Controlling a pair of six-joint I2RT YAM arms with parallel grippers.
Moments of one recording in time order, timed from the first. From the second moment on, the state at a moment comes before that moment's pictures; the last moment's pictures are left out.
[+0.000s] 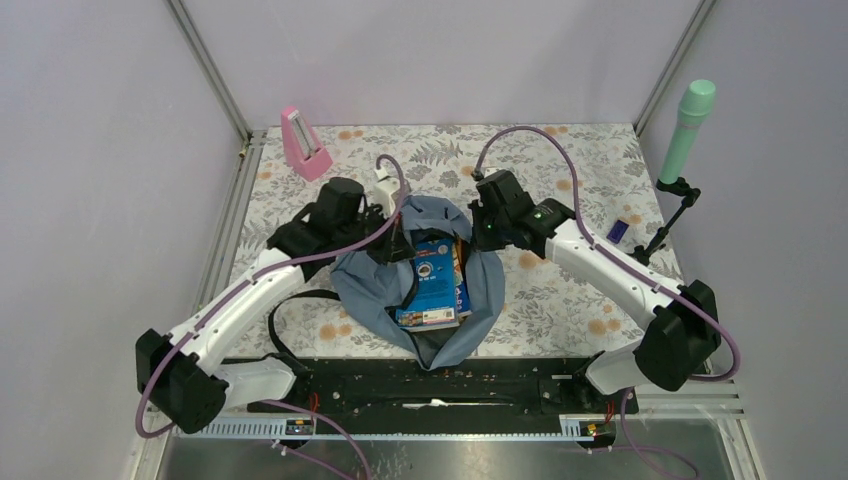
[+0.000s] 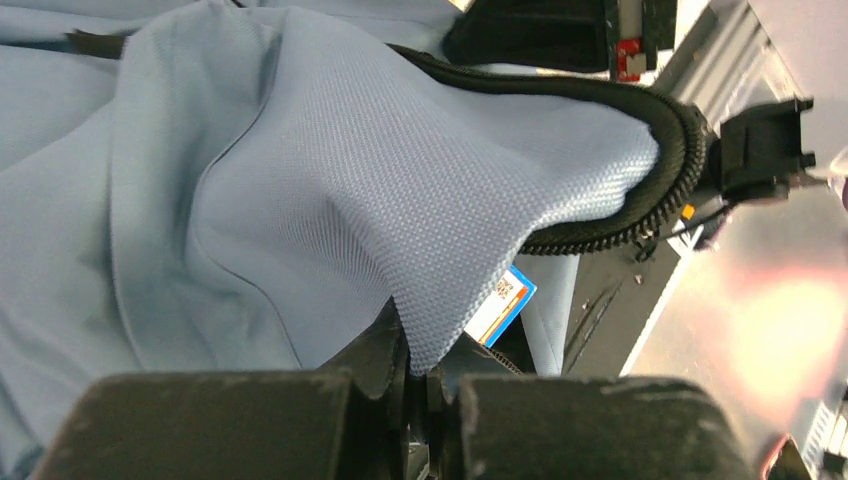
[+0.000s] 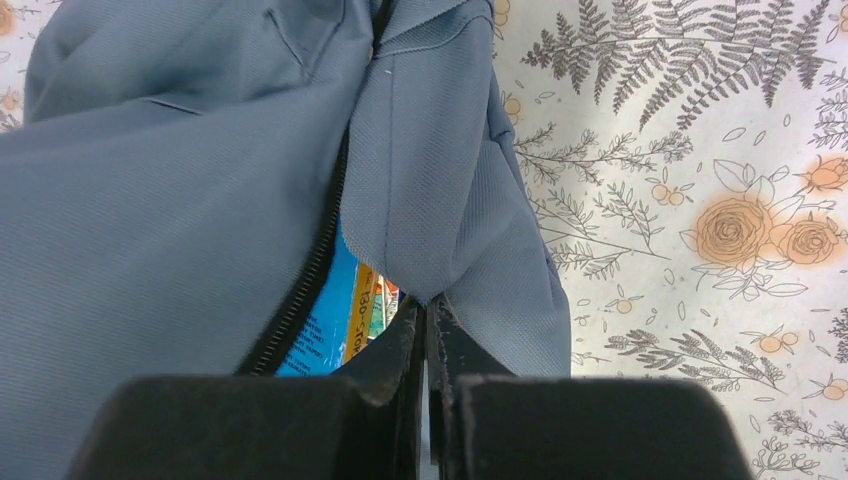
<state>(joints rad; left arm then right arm) -0.57 1.16 1.06 -0.51 0.48 -0.18 0.68 1.44 1.23 -0.67 0.06 0.45</state>
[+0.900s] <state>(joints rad) -0.63 1.23 1.07 -0.49 0.47 -0.17 0.84 1.27 0.87 -0.56 0.31 0.63</state>
